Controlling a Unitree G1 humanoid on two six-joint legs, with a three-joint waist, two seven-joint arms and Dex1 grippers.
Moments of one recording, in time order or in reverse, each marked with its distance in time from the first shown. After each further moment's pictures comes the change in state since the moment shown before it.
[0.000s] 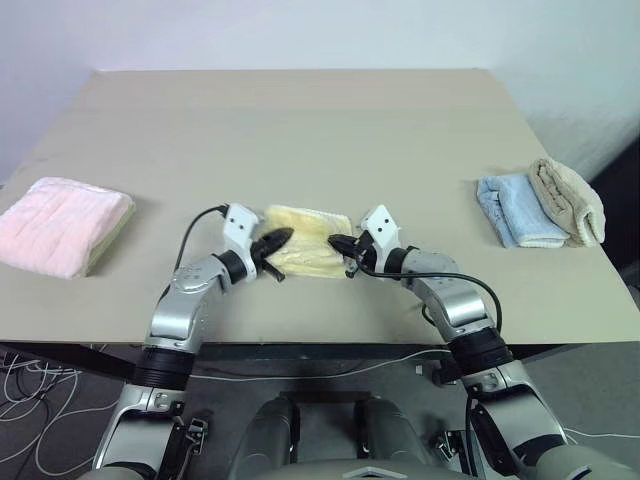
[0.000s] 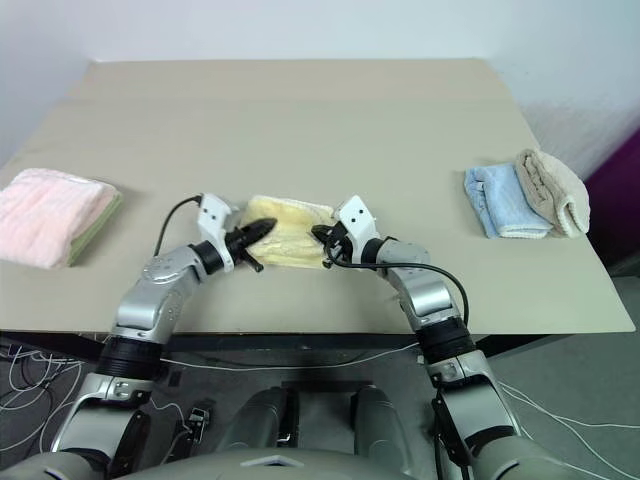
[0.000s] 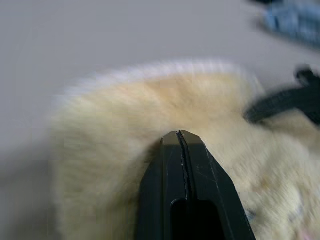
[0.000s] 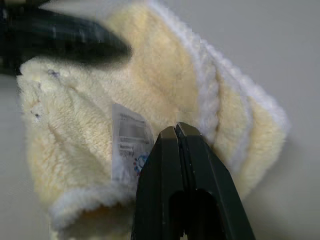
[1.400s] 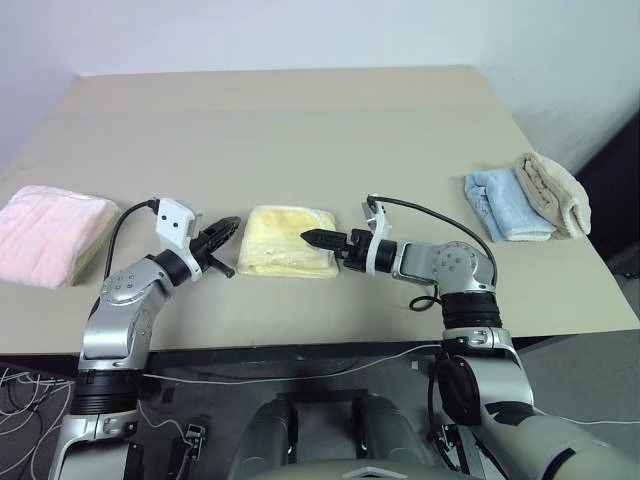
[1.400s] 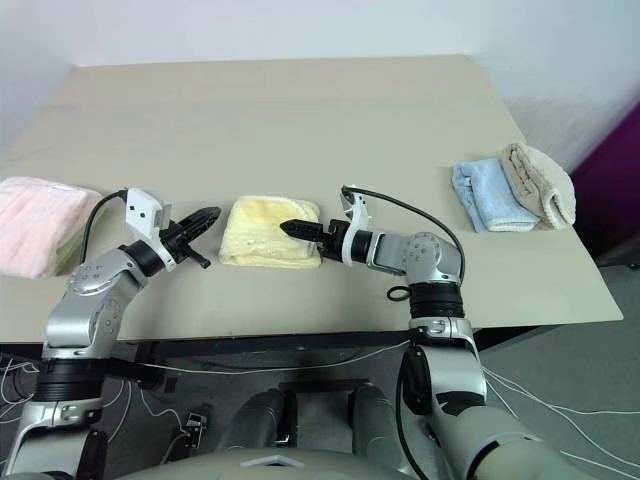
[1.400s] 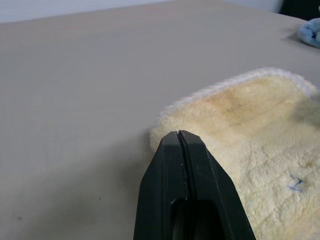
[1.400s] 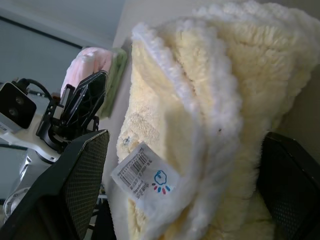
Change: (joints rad) left arm 0.132 0.164 0.078 -0.089 0.028 -0.029 -0.052; right arm -0.241 0.211 -0.362 0.238 0.517 0.868 -0.212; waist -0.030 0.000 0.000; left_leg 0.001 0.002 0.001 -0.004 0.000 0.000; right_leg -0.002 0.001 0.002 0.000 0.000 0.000
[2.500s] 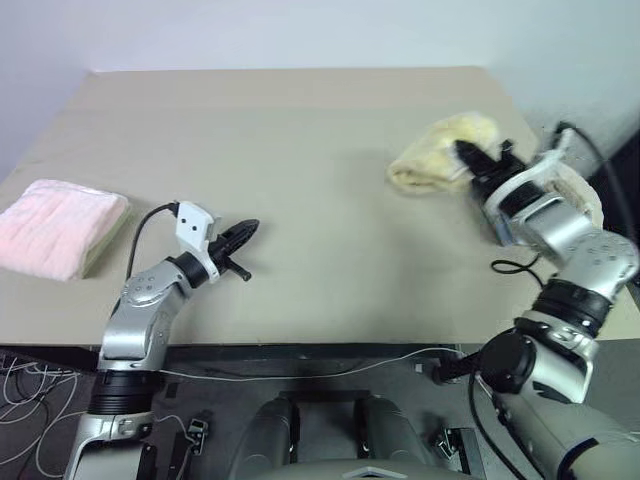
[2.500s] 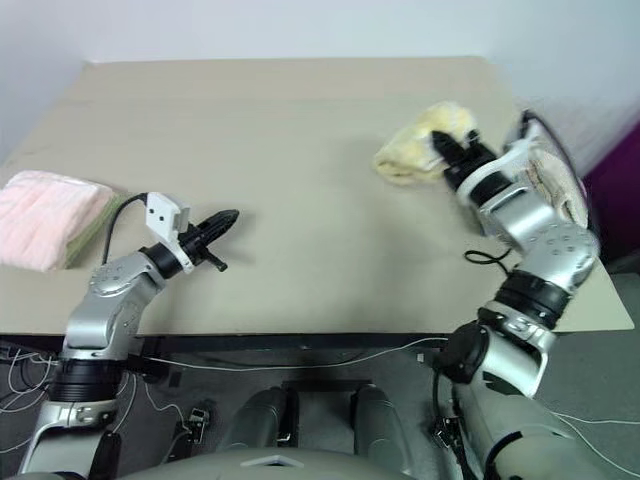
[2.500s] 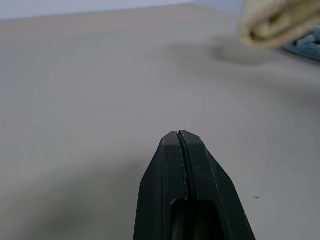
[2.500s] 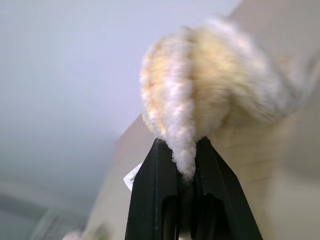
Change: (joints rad) left arm -0.006 -0.071 -0.070 -0.016 0.008 -0.003 -0.003; right arm -0.055 -0.278 -0.582 -0.202 0.269 -0.154 -0.424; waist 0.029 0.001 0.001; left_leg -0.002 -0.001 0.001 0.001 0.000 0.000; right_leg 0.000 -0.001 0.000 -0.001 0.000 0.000
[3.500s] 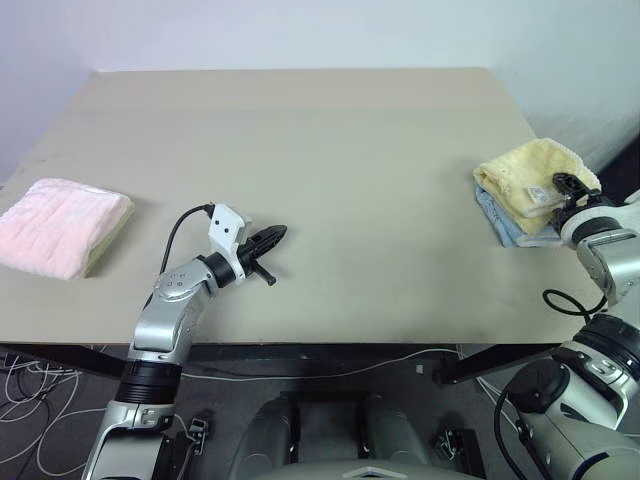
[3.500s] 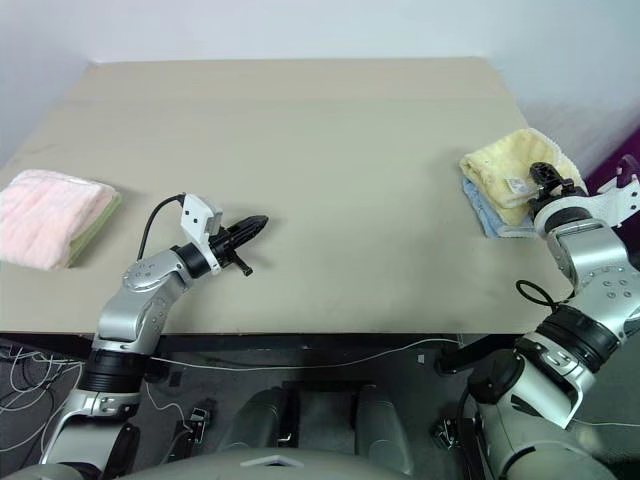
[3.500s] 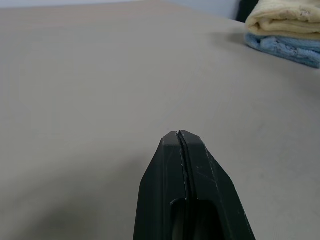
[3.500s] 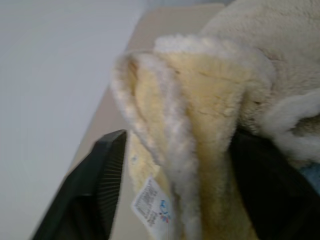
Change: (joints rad) left arm -0.048 -0.054 -0.071 0.046 0.031 -0.017 -0.029; right arm 0.164 -0.047 -0.115 -0.043 0.098 -0.182 -0.389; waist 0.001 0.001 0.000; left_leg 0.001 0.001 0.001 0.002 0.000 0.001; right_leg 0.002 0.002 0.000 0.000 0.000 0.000
